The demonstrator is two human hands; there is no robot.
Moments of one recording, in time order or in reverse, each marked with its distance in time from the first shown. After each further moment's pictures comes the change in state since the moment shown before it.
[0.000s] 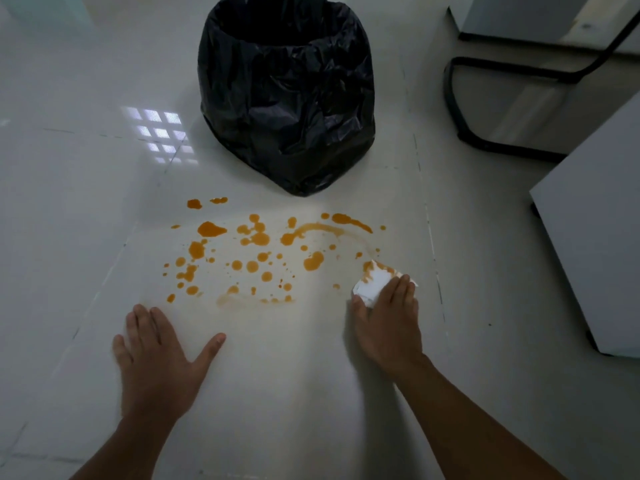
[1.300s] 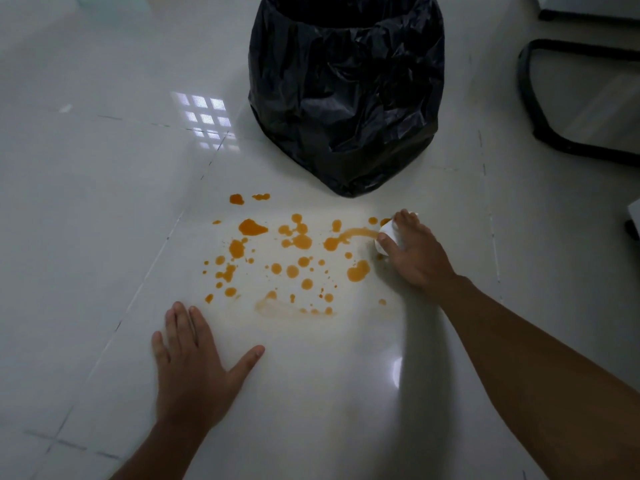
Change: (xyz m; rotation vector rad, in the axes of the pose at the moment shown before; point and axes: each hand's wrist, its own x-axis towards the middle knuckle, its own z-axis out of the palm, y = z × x) left_hand 0.007 -0.005 0.008 0.065 -0.067 0.013; right_hand 0.152 -0.042 -0.006 0.223 -0.096 -0.393
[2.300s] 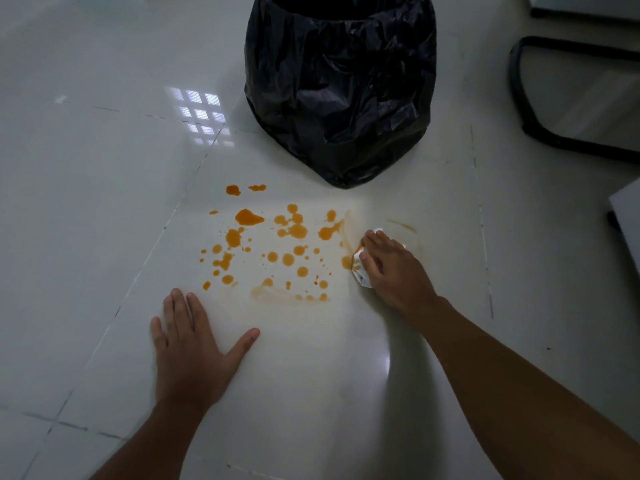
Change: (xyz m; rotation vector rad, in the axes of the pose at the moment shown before) left_hand -0.004 0.004 -0.009 -0.047 0.044 -0.004; right_hand -0.054 -0.023 0.019 -0.072 0.020 -0.193
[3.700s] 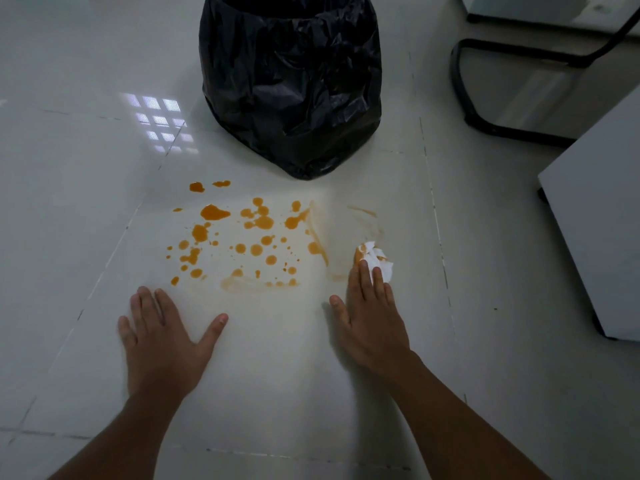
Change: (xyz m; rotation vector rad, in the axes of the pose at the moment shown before) left_hand -0.001 -0.005 0.013 -0.019 0.088 -0.018; right_hand -0.117 -0.038 0.010 -0.161 -0.101 0.251
